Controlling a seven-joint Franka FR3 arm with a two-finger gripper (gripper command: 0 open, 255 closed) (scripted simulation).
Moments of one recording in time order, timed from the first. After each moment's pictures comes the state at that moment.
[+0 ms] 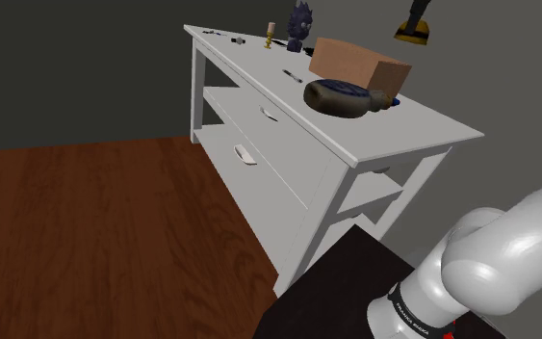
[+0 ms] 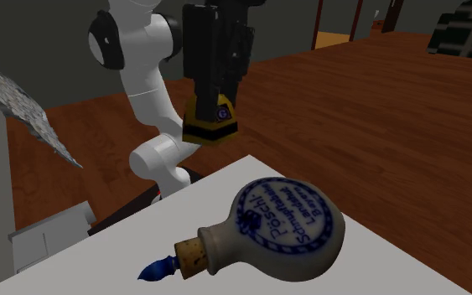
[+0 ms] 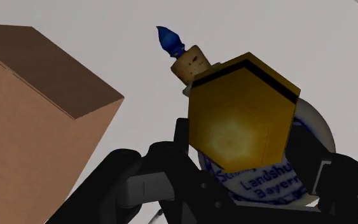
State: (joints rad) arm -0.02 -0.28 -0.21 -1.41 -0.31 1.19 -0.63
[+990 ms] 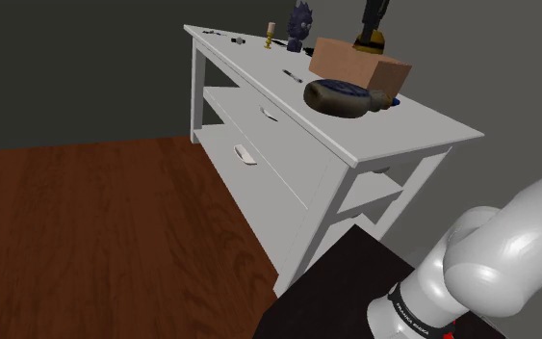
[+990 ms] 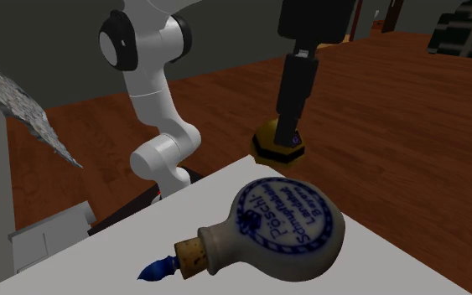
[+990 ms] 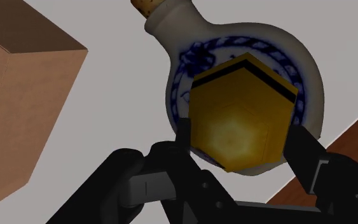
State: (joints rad) arm 0.03 -0.19 -0.14 -1.44 -0.27 1.27 -0.47
